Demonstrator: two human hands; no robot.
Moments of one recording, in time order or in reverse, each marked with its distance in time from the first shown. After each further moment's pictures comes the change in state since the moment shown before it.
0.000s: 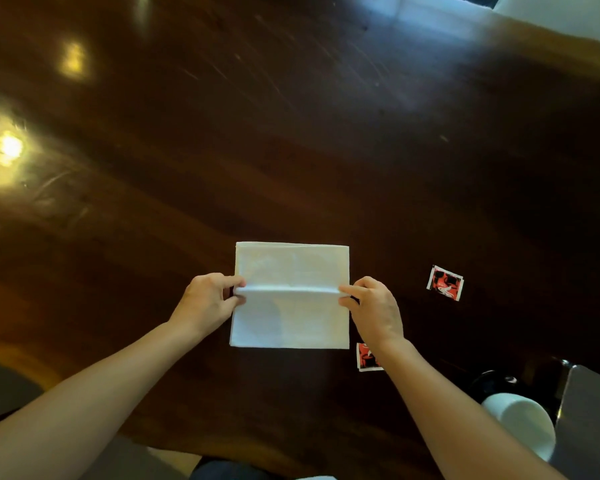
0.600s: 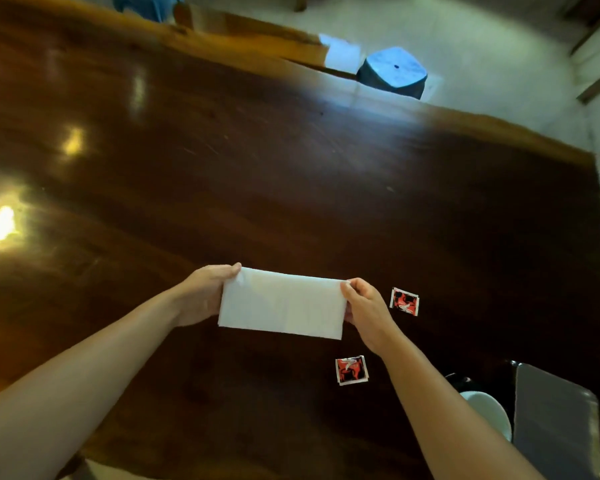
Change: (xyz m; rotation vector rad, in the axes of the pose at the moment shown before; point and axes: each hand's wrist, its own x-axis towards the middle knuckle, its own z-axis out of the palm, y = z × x) left_hand 0.006 0.074 -0.093 -0.941 -0.499 -0.320; right_hand -0.032 -0.049 -0.086 0.812 -0.158 0.206
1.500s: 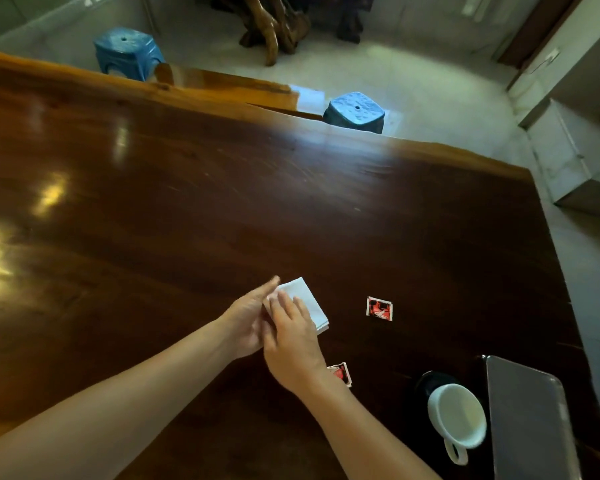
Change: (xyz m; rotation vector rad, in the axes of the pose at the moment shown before) left_hand -0.026 0.008 0.119 -0.450 -0.107 -0.075; right_hand -0.084 -0.013 0.084 -0.718 0.062 -0.463
